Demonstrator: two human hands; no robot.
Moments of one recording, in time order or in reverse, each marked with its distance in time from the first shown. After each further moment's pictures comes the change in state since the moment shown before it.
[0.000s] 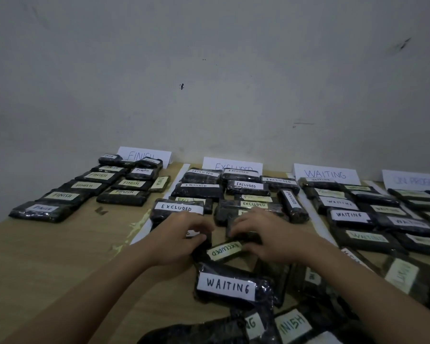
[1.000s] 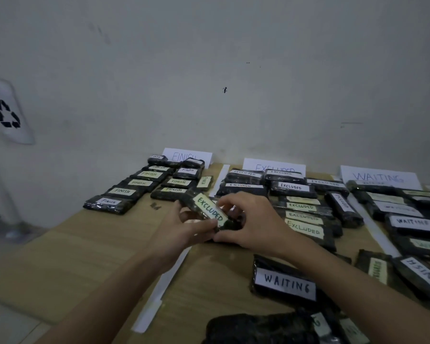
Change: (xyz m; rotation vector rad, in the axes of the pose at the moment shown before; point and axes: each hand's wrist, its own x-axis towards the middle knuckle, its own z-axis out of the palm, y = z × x) left_hand -0.060 -0.014 -0.037 -1.090 0.412 -0.559; right_hand 0.060 -0.096 0.011 0.345 0.328 -0.092
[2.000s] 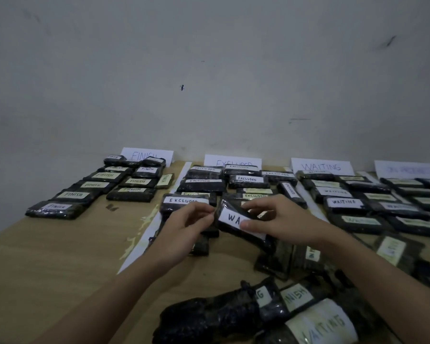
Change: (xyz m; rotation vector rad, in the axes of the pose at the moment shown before) left_hand -0.009 -0.016 0.063 0.431 -0.154 0.243; right_hand -0.073 0.049 -0.071 0.156 -0.097 0.390
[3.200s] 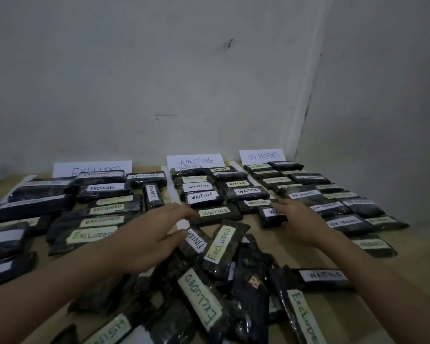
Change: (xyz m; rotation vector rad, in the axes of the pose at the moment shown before) left_hand 0.053 0.071 0.188 0.649 -0.561 0.631; right_hand -0.167 0.199 -0.172 -0.820 0.210 0.614
